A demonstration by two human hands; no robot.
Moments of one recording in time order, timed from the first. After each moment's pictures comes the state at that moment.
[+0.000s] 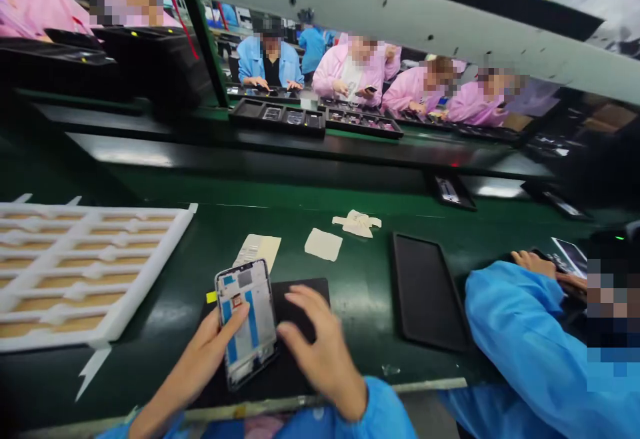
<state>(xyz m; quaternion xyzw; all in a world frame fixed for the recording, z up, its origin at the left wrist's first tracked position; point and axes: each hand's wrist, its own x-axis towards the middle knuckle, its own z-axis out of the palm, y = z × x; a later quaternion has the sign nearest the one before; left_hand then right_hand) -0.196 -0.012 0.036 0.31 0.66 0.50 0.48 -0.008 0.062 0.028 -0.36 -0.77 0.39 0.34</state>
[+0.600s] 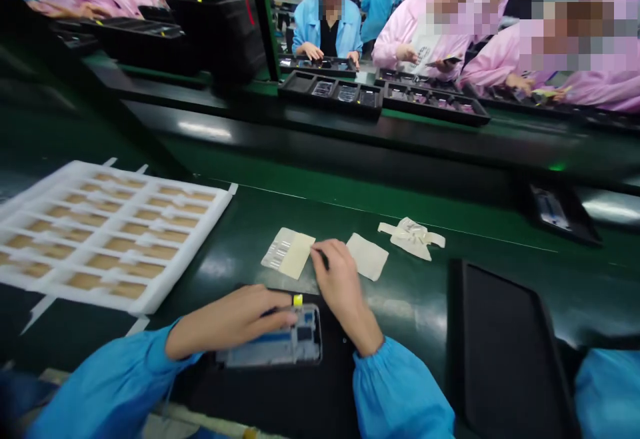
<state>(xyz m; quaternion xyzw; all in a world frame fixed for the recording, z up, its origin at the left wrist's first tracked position) -0.245 0.038 0.062 0.69 0.61 0.12 0.38 -0.087 0.173 0.012 -0.32 -0.84 0.30 0.31</state>
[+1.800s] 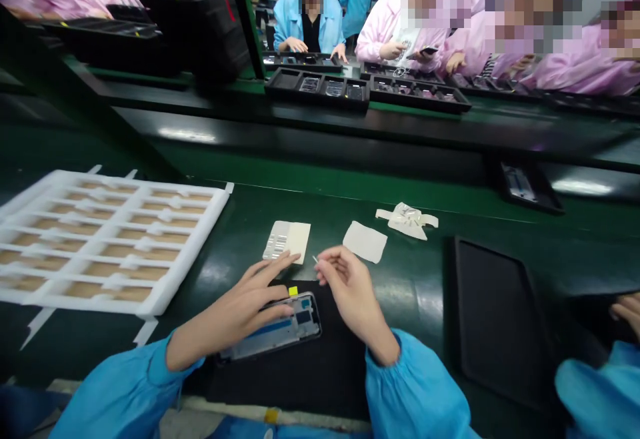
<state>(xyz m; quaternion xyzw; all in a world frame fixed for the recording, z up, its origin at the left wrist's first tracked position) -0.251 0.020 0.053 0.77 0.59 0.14 0.20 -0.064 0.128 0.044 -0.35 -0.63 0.62 0.32</state>
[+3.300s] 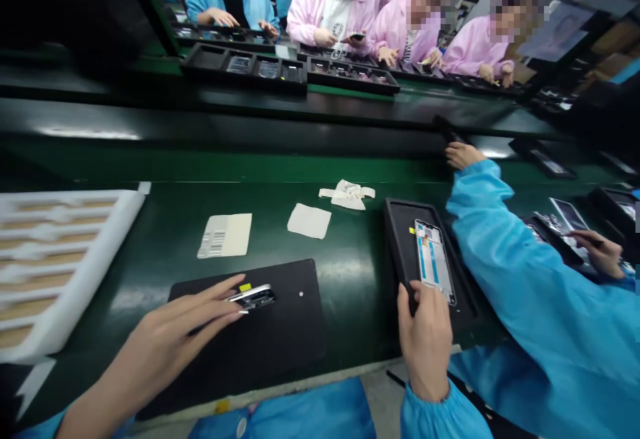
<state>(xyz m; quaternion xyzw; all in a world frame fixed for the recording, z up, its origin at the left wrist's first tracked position) -0.223 0.004 0.043 0.78 0.54 0.31 0.04 0.134 0.084 0.012 -0.62 -0.73 -0.09 0.26</state>
